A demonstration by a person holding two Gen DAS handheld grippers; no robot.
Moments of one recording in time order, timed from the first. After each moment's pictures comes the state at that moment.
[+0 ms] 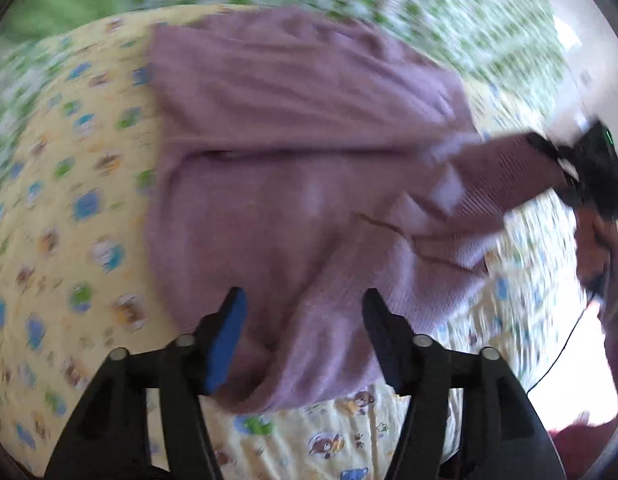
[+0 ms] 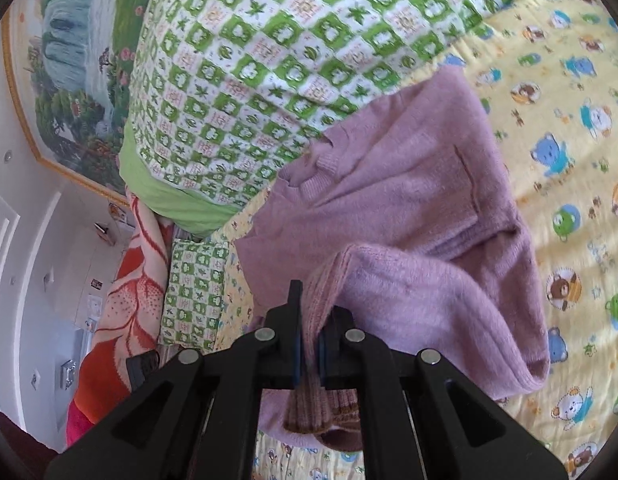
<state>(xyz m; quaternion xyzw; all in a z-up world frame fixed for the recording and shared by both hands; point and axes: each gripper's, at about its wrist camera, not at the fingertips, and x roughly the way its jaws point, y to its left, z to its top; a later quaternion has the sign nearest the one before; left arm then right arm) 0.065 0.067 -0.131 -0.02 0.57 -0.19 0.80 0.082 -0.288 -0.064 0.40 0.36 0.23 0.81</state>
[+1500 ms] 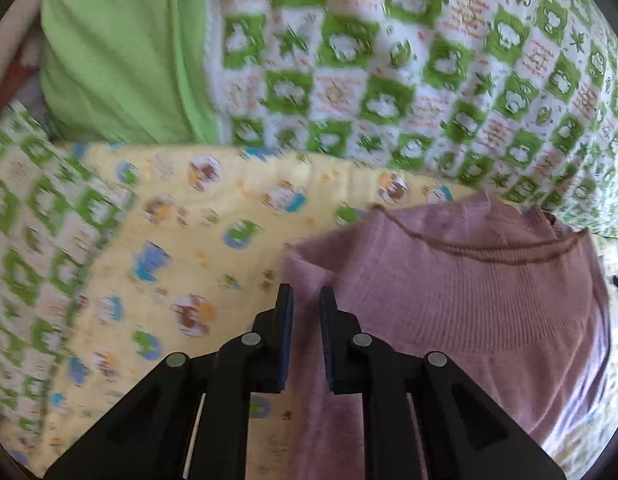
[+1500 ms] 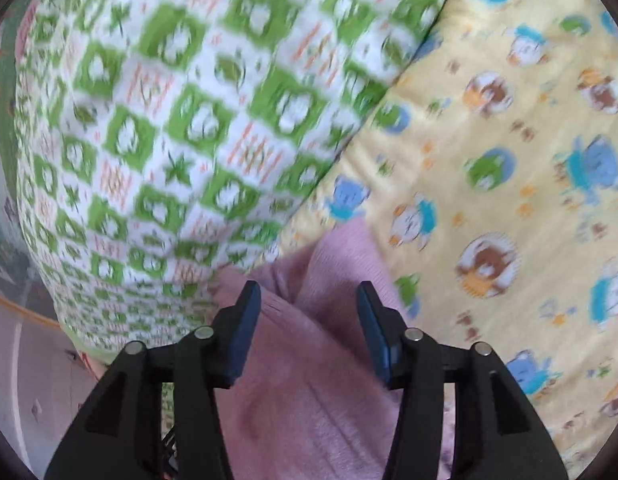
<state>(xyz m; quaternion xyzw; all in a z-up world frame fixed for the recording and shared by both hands) 0.296 0.161 -0.096 -0.02 0.44 0.03 0.90 0.223 -0.389 -0.085 0.50 0.32 0.05 0.80</state>
